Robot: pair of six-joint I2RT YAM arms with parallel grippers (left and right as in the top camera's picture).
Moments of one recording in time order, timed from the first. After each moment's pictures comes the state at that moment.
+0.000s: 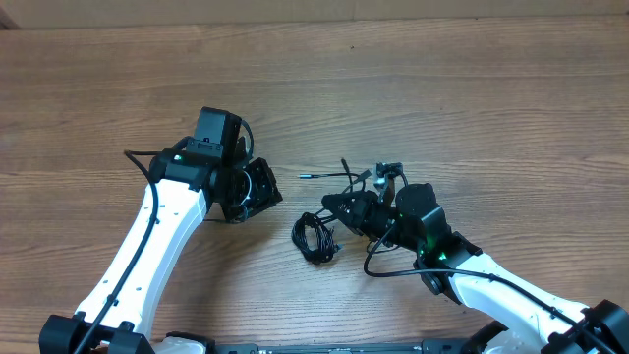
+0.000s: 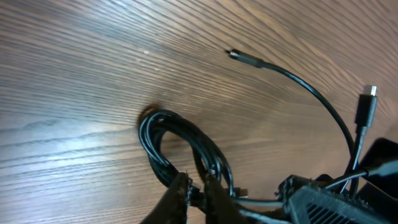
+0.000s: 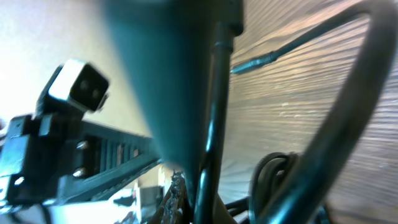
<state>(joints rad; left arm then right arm) -0.23 1.46 1.11 -0.95 0.44 -0.71 0.59 1.34 0.44 0.50 -0.44 1.24</state>
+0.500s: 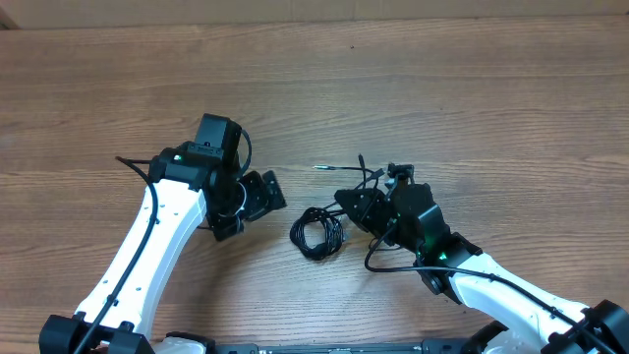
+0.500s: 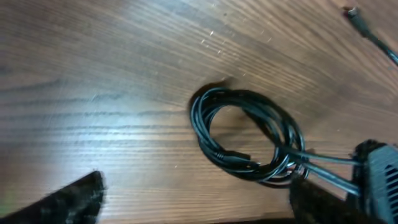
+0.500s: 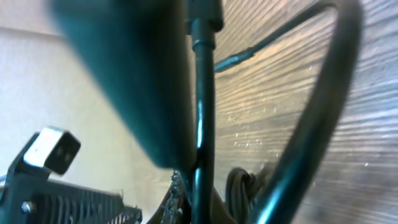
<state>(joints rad) -0.23 1.46 1.11 -1.09 0.32 -0.68 0.59 1.34 0.44 0.42 -0.26 1.23</state>
